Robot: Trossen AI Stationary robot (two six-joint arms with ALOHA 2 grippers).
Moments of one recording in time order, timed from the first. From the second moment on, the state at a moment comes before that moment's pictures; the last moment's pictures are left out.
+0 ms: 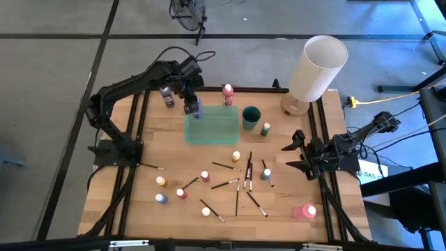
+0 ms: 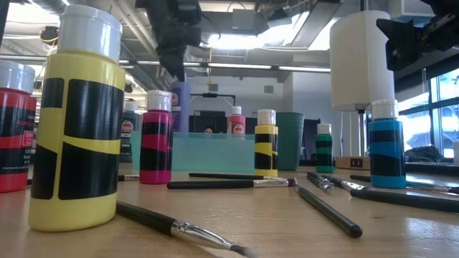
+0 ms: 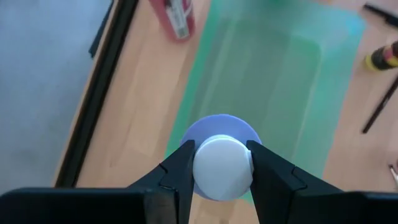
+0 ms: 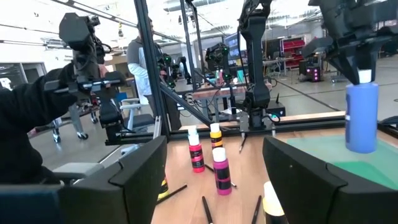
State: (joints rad) left arm 0.60 1.59 1.54 -1.11 0.07 0.24; right arm 0.51 0.23 0.06 0.33 0.31 0.13
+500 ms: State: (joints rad) left arm 0.65 1.59 1.43 -1.04 0.09 0.25; right arm 0.51 0.23 0.06 0.33 0.31 0.13
